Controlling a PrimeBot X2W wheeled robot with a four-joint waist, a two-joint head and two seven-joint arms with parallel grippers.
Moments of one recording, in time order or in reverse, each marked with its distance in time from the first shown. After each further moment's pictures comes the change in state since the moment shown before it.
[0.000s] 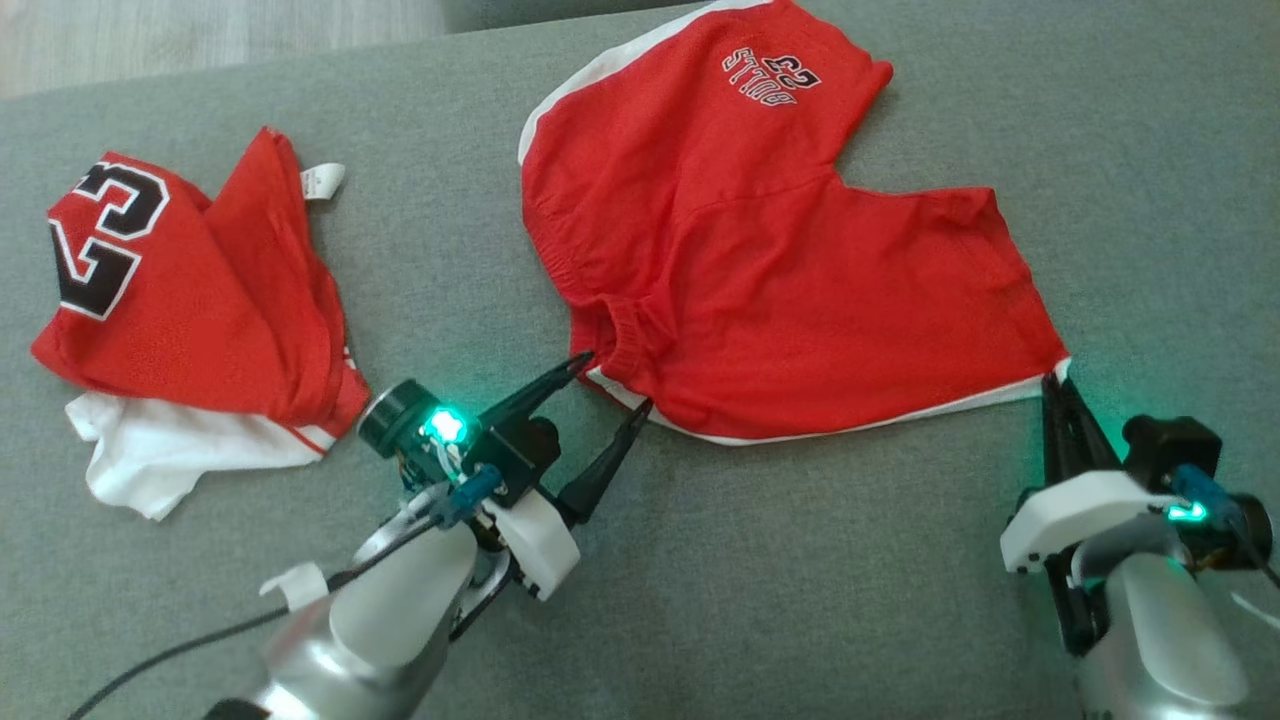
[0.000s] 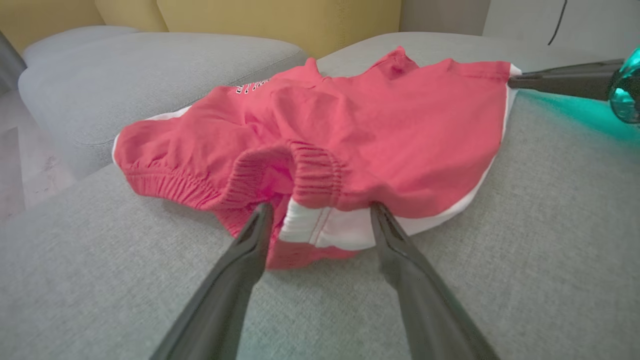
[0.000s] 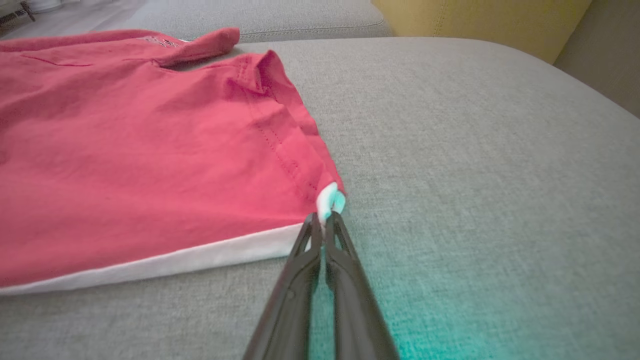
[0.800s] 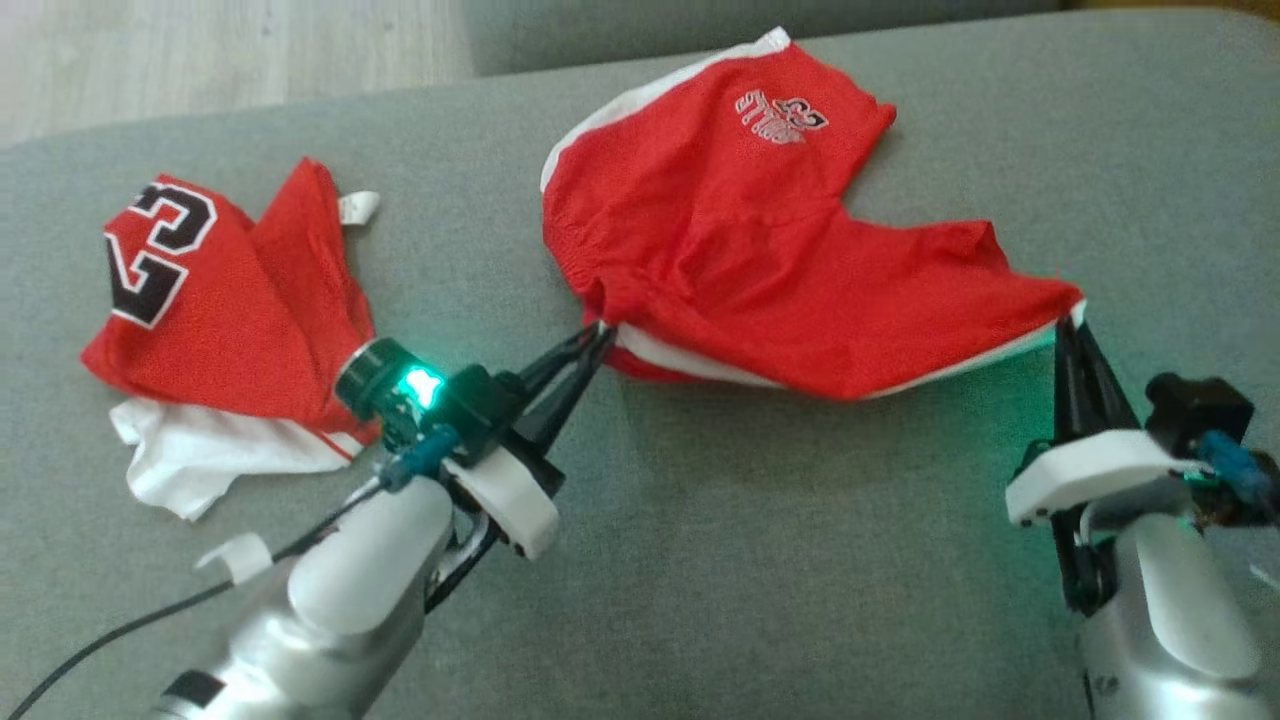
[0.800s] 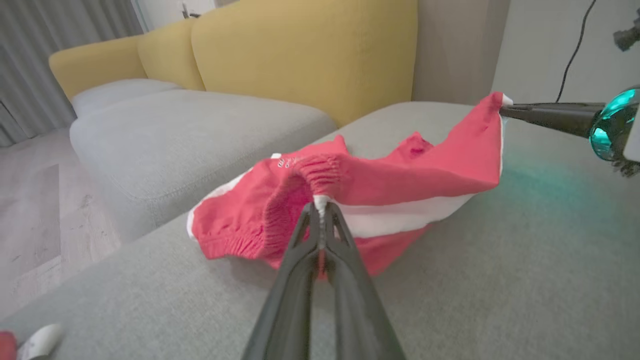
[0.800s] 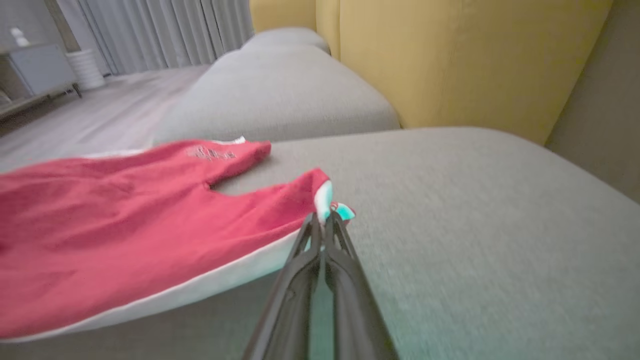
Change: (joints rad) left arm -0.052 0.072 -0.054 -0.104 -0.151 0.003 -0.012; right arm -0.033 0.000 0.016 -0.073 0.062 0.000 -0.007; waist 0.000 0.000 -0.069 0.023
